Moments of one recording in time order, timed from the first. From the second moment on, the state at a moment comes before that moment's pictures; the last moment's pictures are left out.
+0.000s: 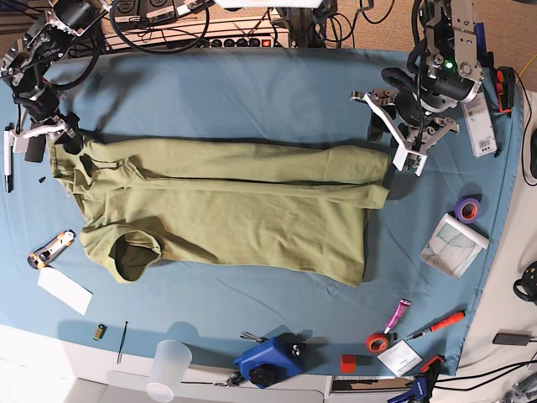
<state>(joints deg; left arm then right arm) 20.6 -10.4 -2.3 123.1 -19.4 -9.4 62.7 -5.5 17.4 55.5 78.1 44.7 31.2 -61.7</state>
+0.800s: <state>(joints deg) 20.6 -10.4 -2.3 123.1 -19.4 -9.4 62.5 -5.4 17.6 59.8 78.1 40.8 34.0 -62.2</state>
